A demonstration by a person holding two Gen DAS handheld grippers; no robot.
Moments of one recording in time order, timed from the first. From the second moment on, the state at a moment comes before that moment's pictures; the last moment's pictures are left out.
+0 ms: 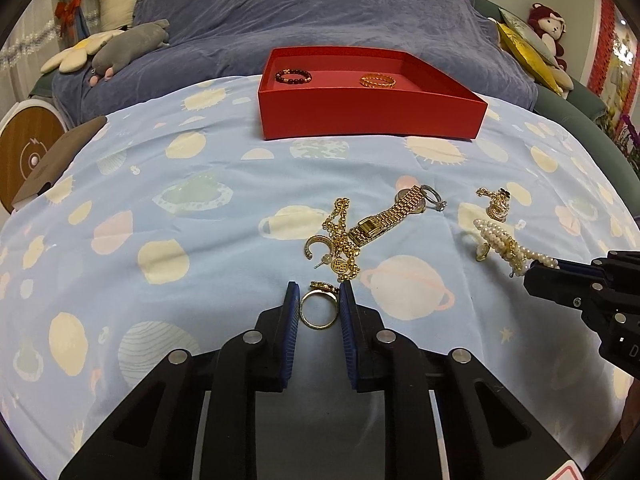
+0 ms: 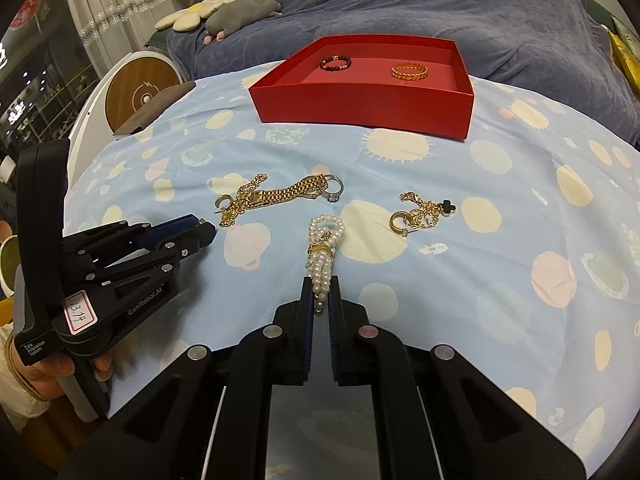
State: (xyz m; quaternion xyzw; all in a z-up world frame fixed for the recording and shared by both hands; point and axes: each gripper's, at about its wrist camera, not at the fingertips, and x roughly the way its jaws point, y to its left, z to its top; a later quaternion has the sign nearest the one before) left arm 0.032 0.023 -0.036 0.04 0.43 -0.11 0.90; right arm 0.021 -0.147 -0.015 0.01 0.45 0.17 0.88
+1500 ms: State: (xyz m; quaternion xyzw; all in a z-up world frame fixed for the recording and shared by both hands) left arm 0.224 -0.001 0.074 -0.01 0.36 -0.11 0.93; right arm 0.200 -0.180 0.080 0.07 0.32 0.11 0.94
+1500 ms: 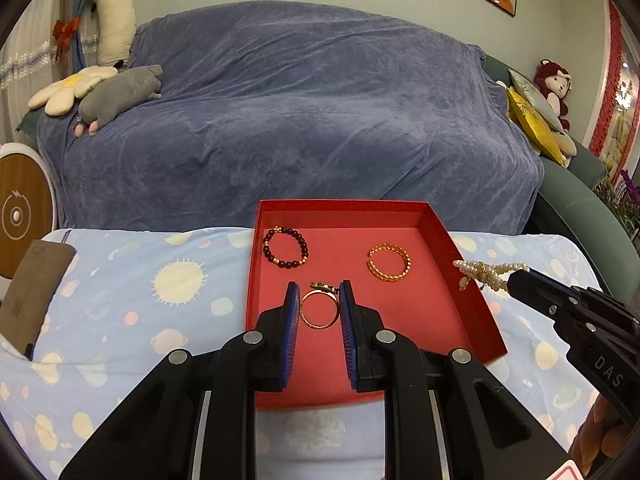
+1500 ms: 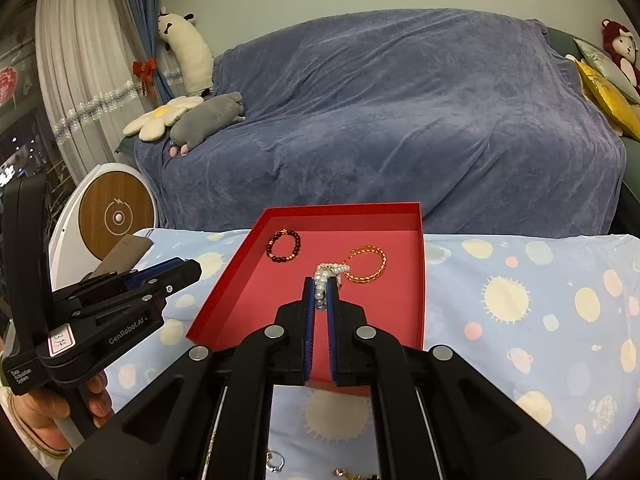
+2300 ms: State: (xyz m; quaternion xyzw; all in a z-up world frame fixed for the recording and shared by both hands) left arm 0.296 -0.009 0.018 0.00 0.41 -0.06 0.91; right arm 0.255 -0.191 0.012 0.08 0.39 0.08 0.92
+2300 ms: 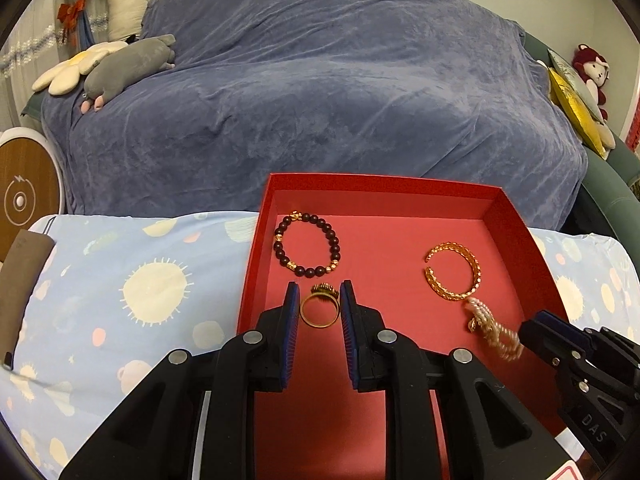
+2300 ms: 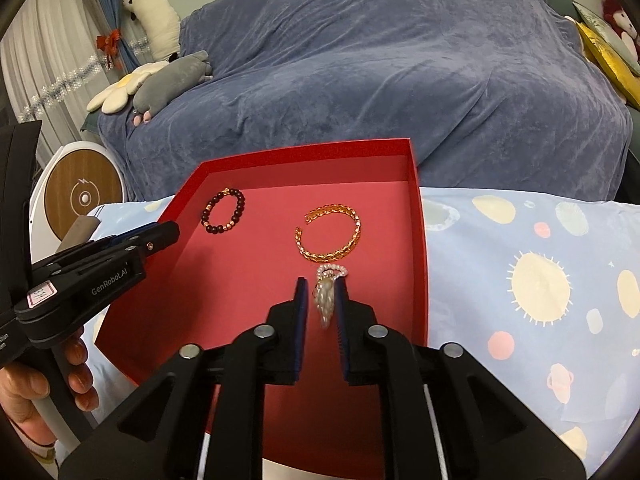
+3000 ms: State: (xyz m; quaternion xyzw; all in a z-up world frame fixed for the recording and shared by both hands) left arm 0.139 0.035 0.074 0.00 0.37 -0.07 0.93; right arm 0.088 -0.222 0.090 0.10 0.32 0.07 0.94
